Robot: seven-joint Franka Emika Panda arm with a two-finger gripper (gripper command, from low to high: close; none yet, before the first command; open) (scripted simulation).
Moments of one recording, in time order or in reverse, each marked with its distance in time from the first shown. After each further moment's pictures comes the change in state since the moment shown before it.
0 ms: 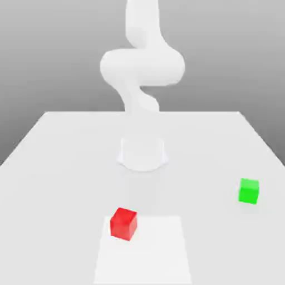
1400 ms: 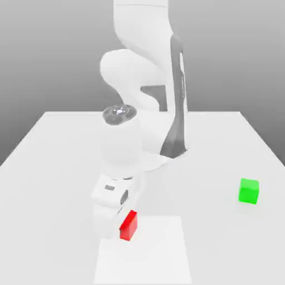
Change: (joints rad) arm 0.092 0.959 -0.122 -0.460 0.328 0.678 -1.458
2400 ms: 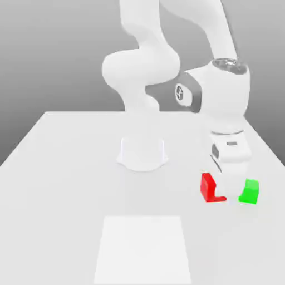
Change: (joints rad) arm 0.478 -0.343 0.204 -0.018 -0.286 -0.314 0.345
